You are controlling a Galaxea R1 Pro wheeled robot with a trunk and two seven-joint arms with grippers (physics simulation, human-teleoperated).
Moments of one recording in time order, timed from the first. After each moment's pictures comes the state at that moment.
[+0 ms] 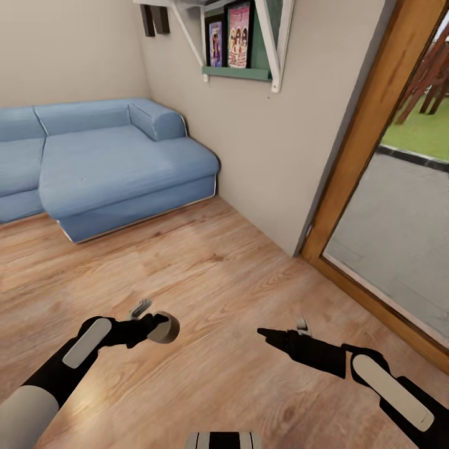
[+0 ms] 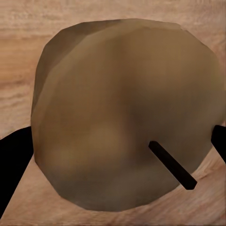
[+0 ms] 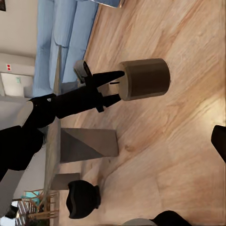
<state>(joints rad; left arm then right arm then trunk) -0.63 0.31 -0.34 -0.94 1.34 0.70 0.29 -0.41 -0.51 0.57 -1.38 -1.47 0.60 0.37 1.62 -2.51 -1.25</state>
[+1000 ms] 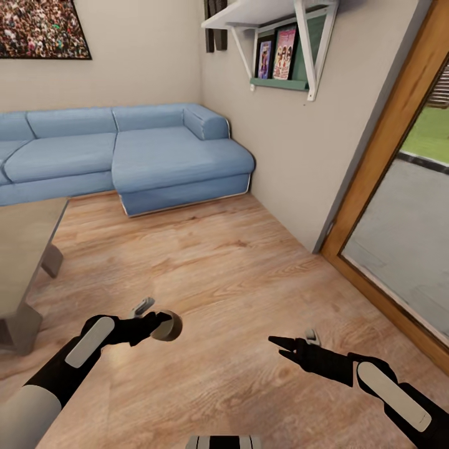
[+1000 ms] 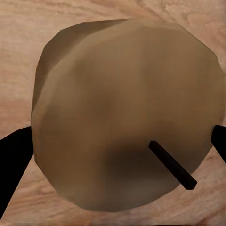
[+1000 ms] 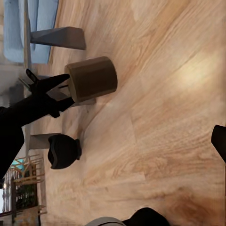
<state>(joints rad) -0.63 0.30 -0.35 -0.96 1.33 0.70 0.29 -0.42 -0.51 0.57 -1.20 -1.46 0.59 0.37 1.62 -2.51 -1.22</state>
